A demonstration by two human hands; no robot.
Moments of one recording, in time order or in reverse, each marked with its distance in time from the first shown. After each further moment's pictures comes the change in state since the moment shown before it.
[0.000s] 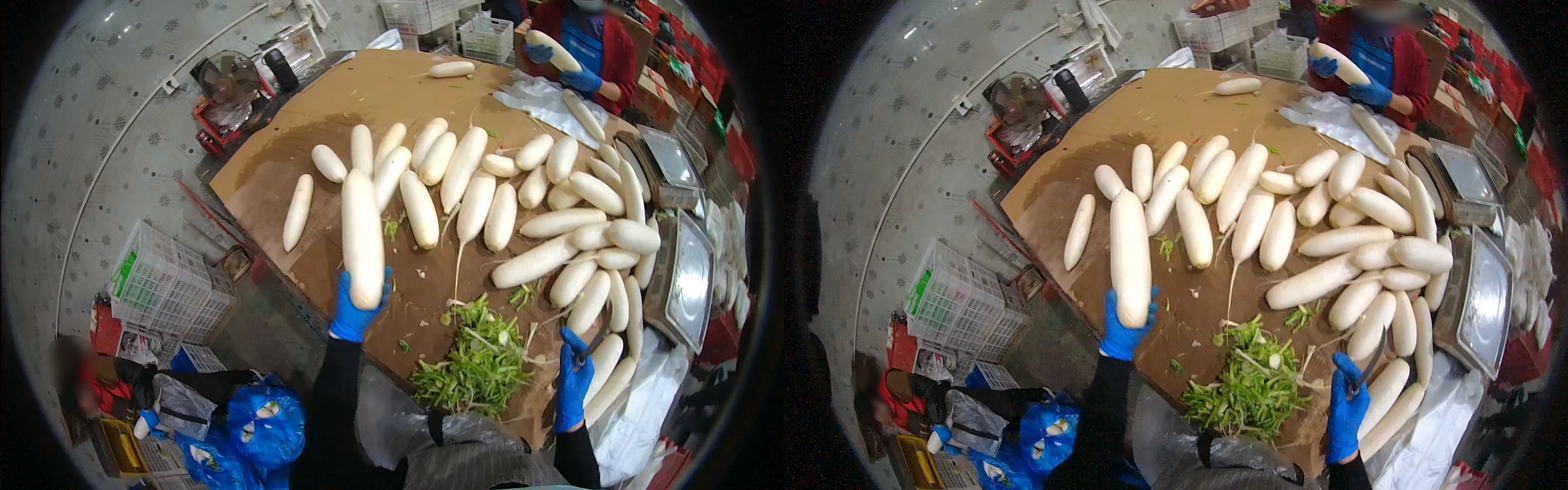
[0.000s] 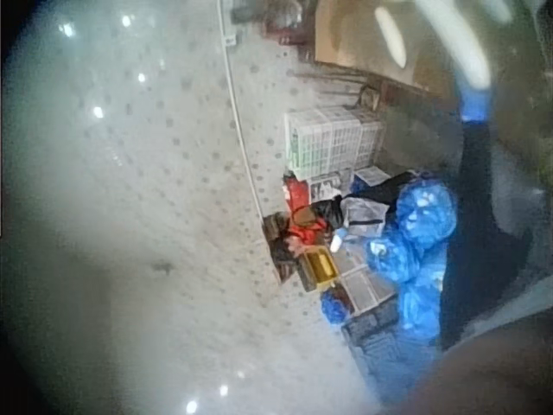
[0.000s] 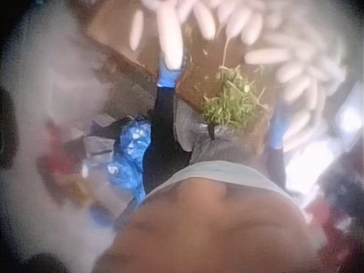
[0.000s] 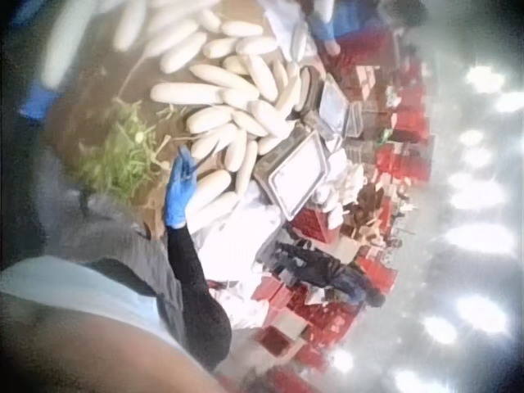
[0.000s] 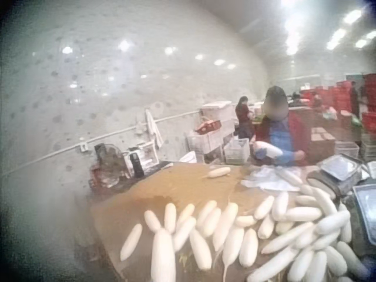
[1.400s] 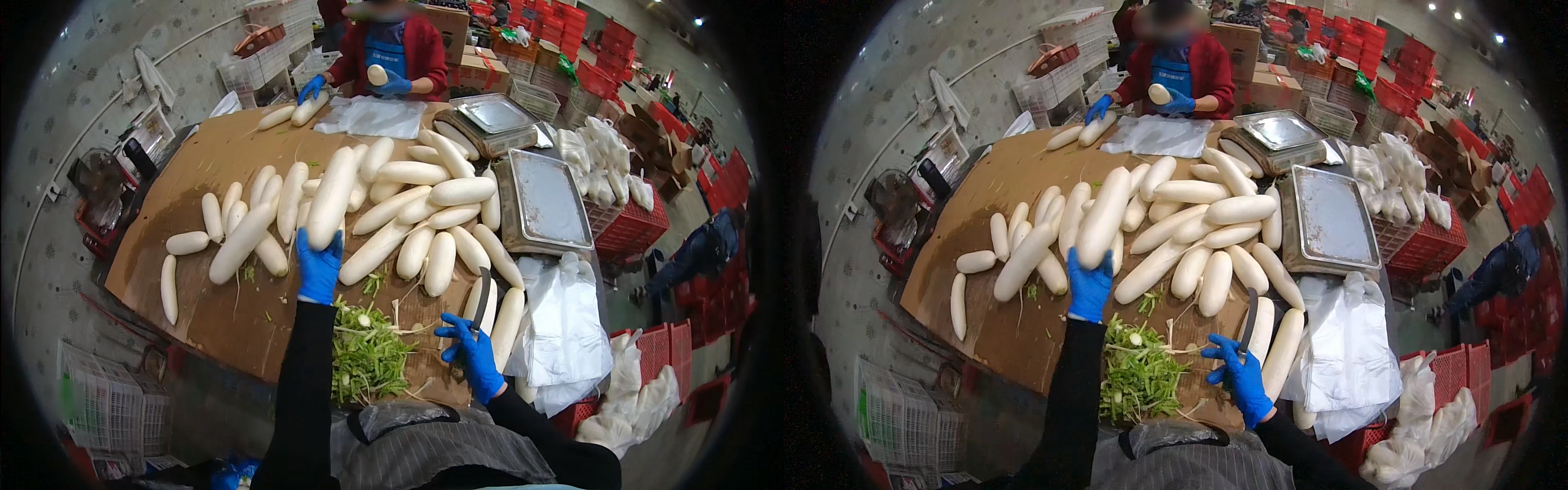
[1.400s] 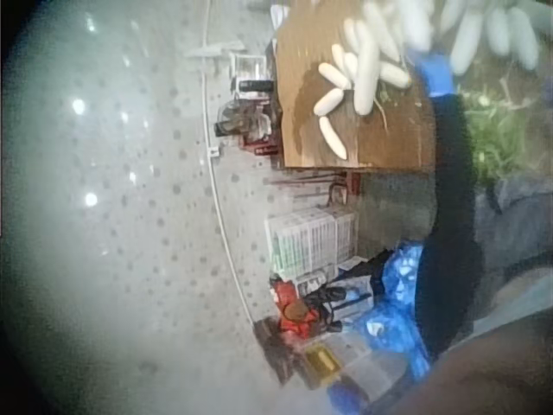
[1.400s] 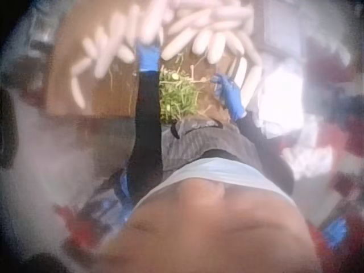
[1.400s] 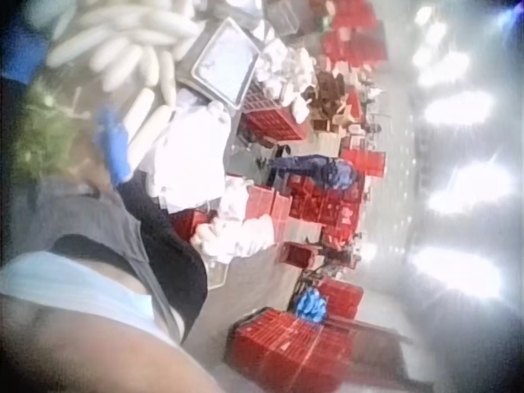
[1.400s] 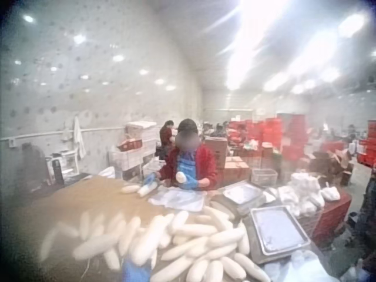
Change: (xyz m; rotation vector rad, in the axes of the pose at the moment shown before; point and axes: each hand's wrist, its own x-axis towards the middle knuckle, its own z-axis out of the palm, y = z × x) left_hand 0.132 -0.182 0.139 0.124 0.039 0.075; right_hand -0.049 0.000 -0.060 0.440 -0.092 0.323
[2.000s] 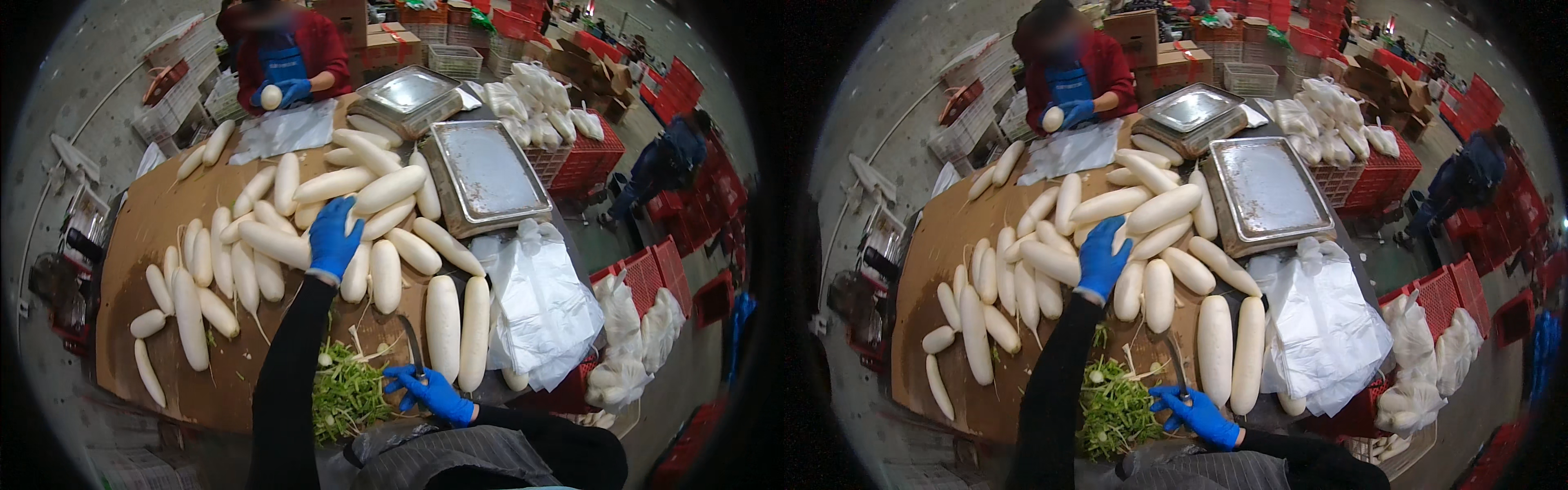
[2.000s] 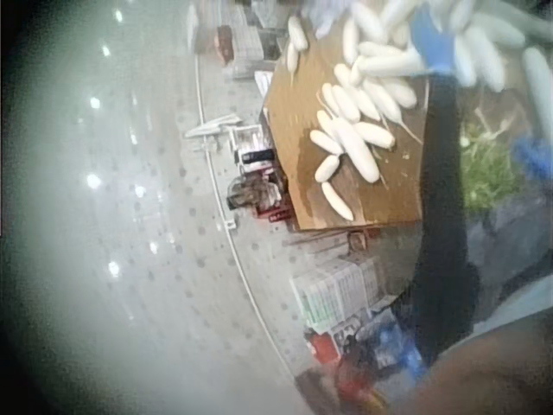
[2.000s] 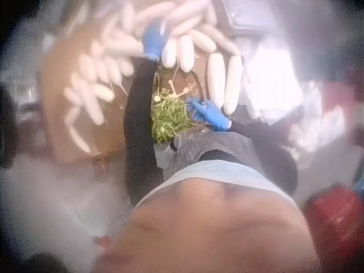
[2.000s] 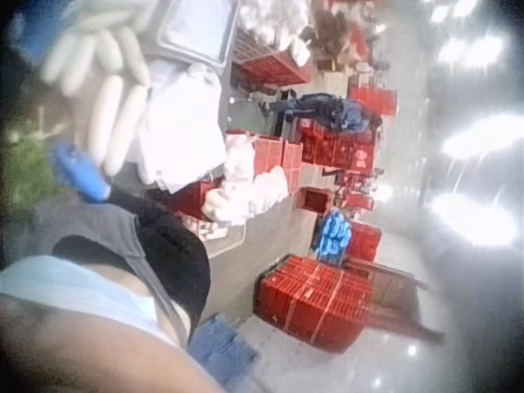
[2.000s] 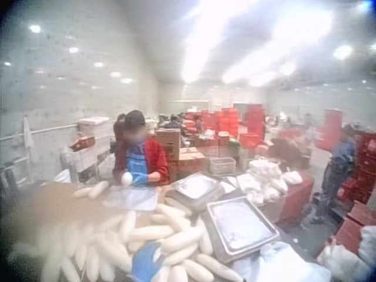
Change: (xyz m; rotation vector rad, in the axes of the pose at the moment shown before) left_hand 0.074 -0.139 0.080 1.742 -0.780 0.793; right_hand -0.018 0.033 0.011 0.077 -0.178 0.232
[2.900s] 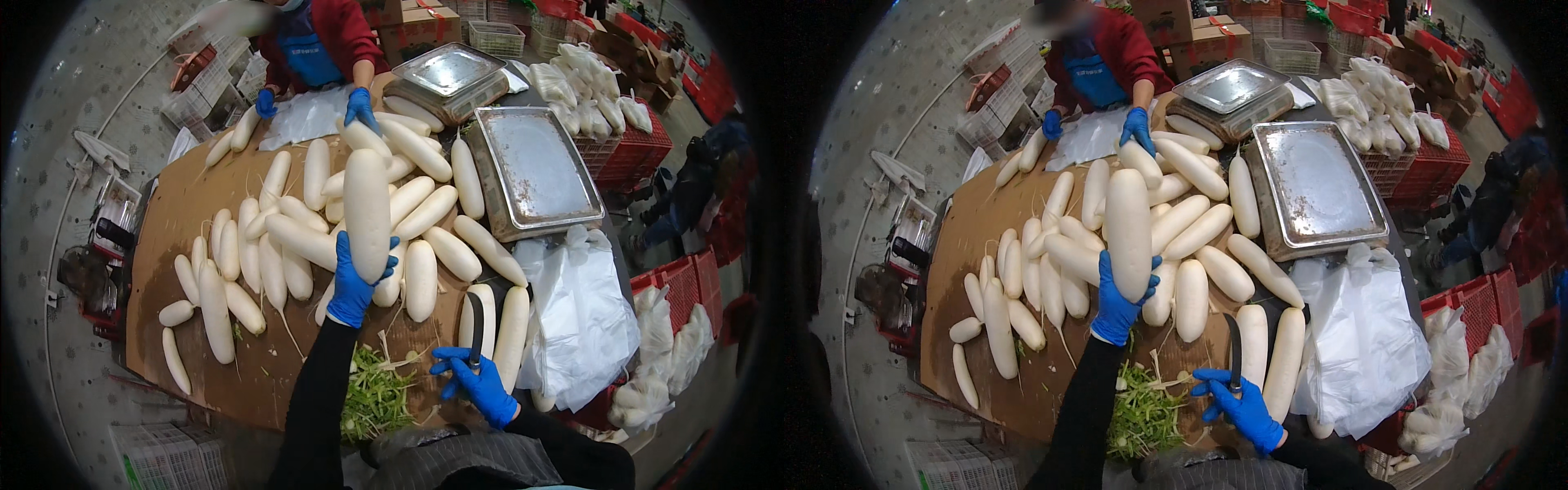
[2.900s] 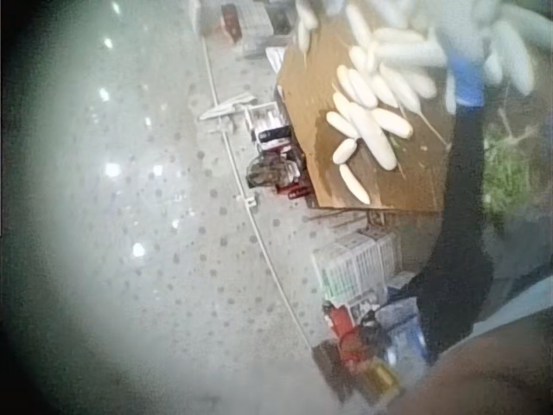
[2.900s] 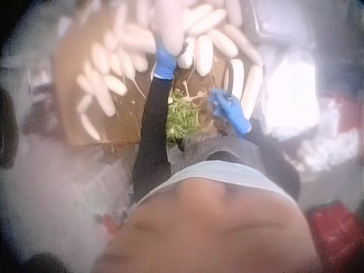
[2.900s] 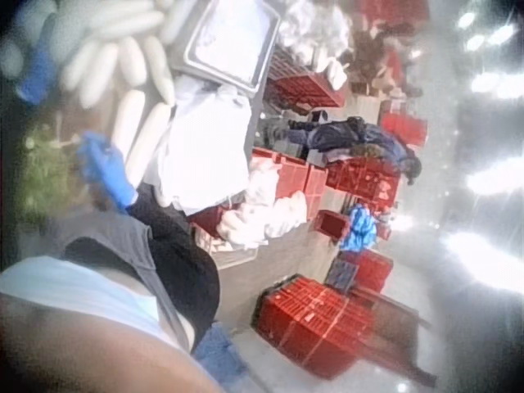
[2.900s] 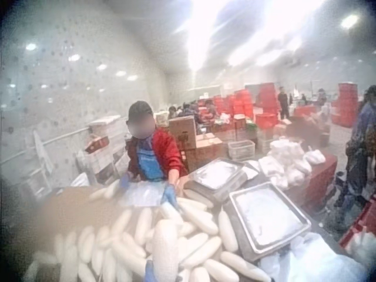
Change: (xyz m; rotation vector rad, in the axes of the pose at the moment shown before) left_hand -0.044 0.011 -0.019 -1.504 -0.096 -0.978; right_hand 0.006 -0.064 -0.028 0.093 0.128 -0.070
